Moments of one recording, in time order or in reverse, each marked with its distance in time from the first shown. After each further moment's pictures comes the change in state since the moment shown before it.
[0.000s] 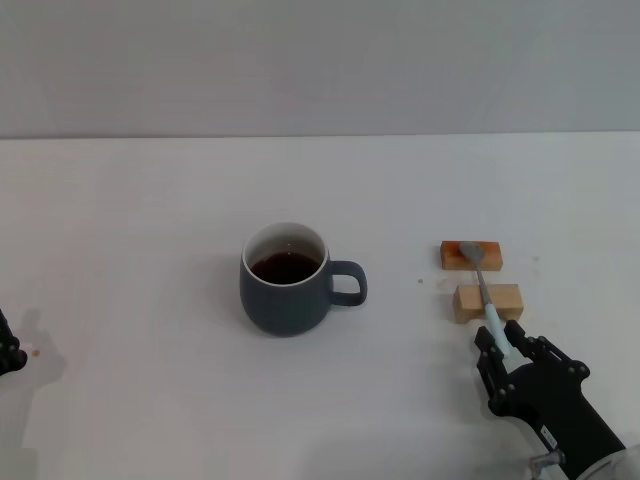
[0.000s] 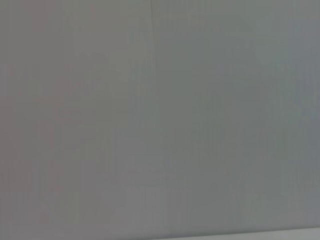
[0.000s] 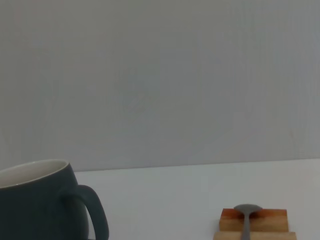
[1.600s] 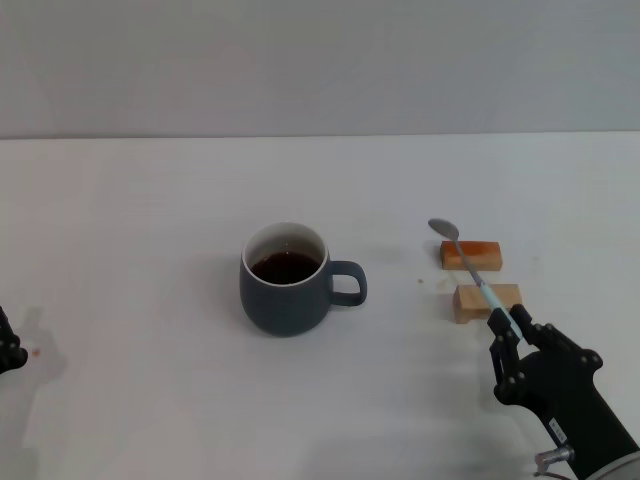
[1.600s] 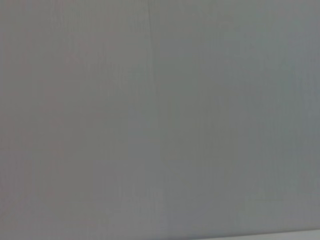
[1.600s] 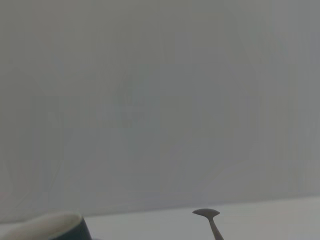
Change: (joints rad) left arm -0.003 0.001 0.001 0.003 0.003 0.006 0.000; right arm -0.036 -0.032 -0.022 0.113 0.017 -0.104 -0.047
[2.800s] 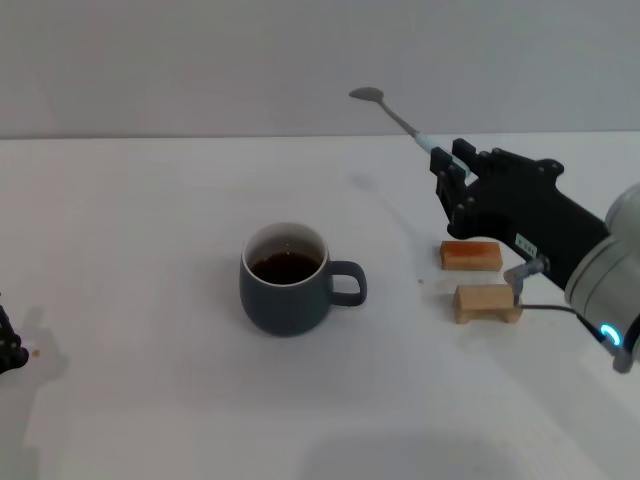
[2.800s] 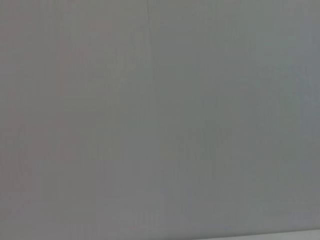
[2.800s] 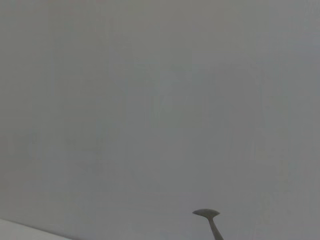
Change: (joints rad) left arm -0.002 0.001 0.002 0.000 -0.001 -0.002 0.000; right arm -0.230 -0.098 0.770 1.058 -0.019 1.217 -0.790
